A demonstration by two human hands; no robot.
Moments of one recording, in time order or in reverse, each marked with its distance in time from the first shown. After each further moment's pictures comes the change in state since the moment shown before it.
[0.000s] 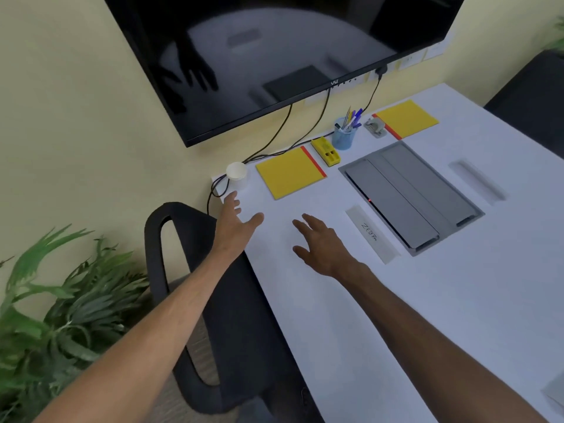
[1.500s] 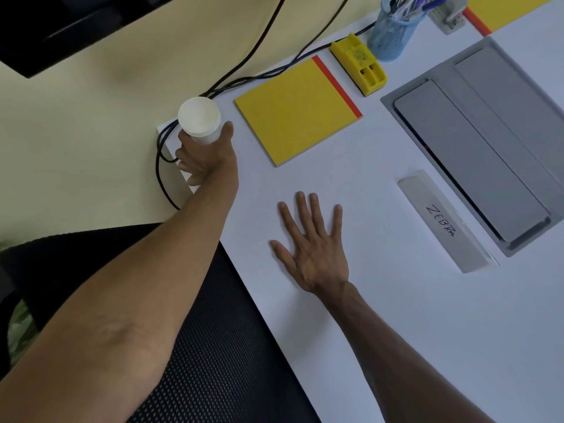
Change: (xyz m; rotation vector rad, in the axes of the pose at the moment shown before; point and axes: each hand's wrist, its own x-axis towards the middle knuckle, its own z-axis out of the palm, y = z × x) left_hand 0.294 -0.122 0.097 0.054 0.557 -0.411; right_hand 0.158 0.077 0.208 -0.277 0.222 0.093
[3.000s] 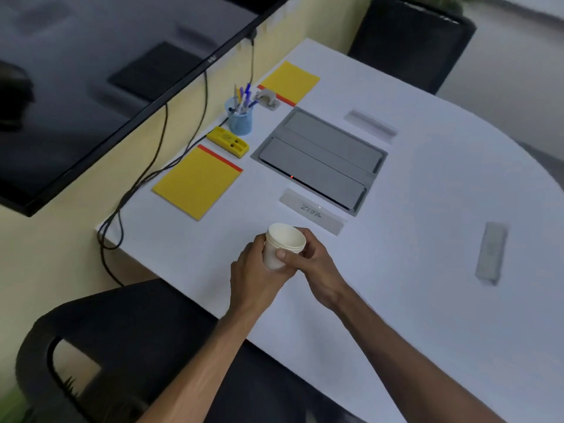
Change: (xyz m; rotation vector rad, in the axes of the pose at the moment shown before) left_hand -0.271 -0.012 -0.170 0.253 -1.016 0.779; right_hand -0.136 0.001 -0.212 1.651 0.275 0.673
